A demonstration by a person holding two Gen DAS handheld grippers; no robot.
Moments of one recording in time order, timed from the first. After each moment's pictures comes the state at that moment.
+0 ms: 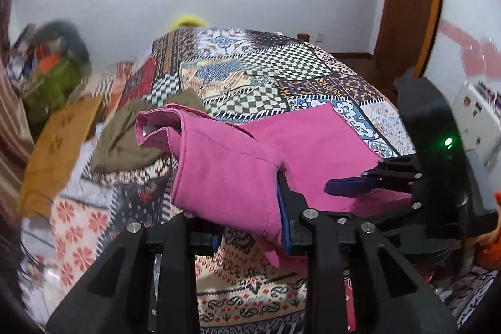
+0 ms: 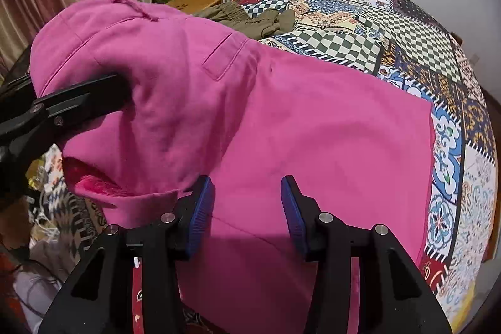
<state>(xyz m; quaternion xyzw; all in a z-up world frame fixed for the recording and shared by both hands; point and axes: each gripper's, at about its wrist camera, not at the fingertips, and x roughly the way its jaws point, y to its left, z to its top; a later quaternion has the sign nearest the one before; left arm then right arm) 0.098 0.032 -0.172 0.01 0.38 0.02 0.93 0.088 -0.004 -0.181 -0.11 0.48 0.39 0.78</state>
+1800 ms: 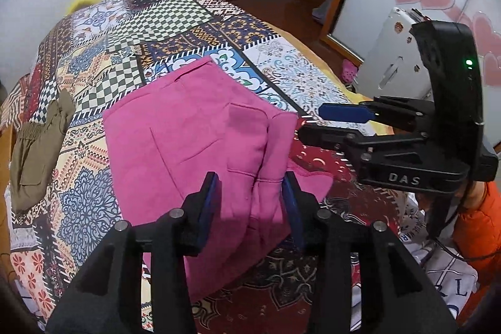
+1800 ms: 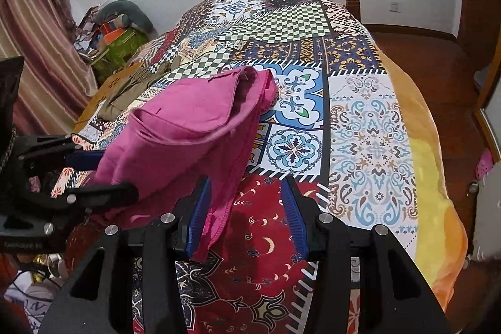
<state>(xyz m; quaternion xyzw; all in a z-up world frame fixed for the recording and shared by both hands) 0.153 -0.096 -0.195 0.05 0.50 -0.18 0.85 0.094 -0.175 -0.170 0.03 0.45 0.26 0.85</state>
